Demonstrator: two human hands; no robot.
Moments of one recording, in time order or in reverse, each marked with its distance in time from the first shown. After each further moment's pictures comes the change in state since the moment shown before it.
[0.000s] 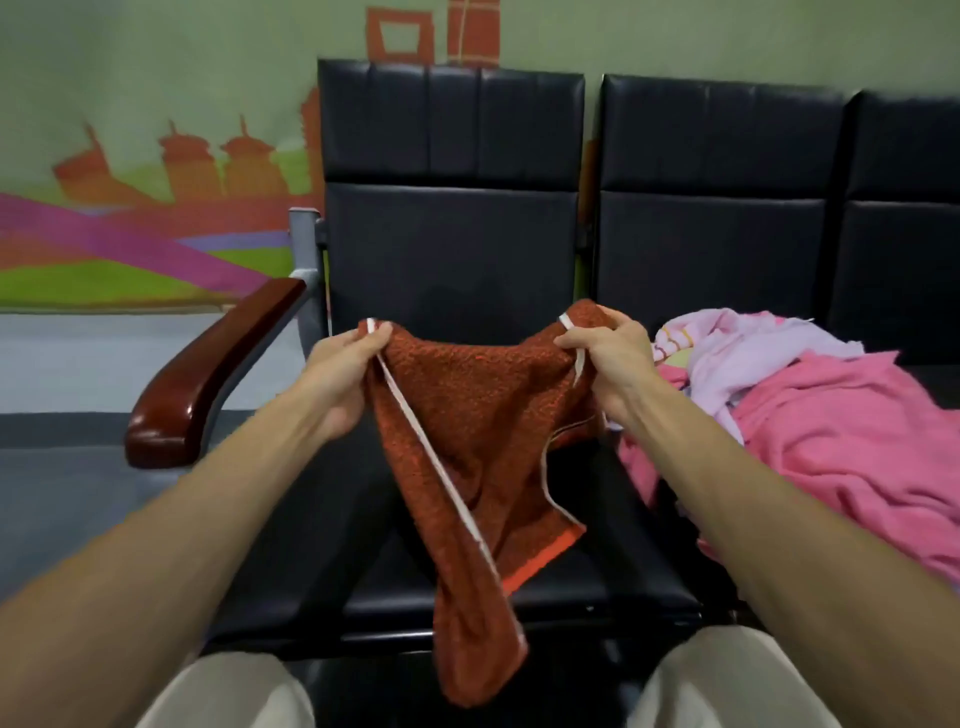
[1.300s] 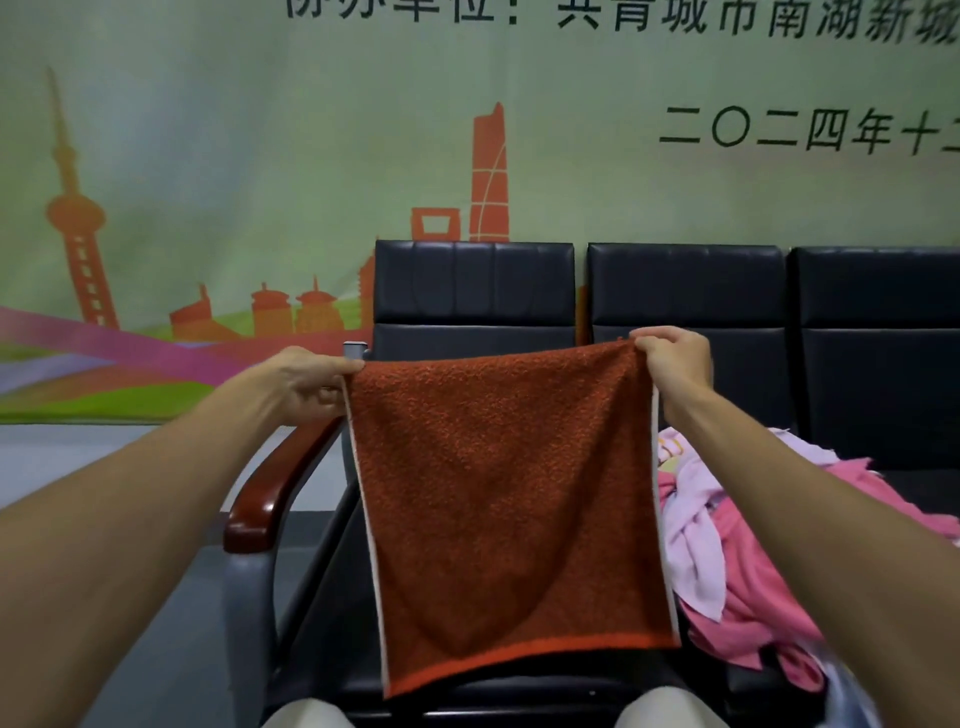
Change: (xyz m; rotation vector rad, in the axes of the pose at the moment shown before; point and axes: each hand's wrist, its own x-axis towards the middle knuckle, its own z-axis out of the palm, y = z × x) left_hand -0.070 0.167 -0.019 0.333 0.106 -0.071; right_hand -0.021 -0.141 -0.023 -0.338 0.258 -0.325
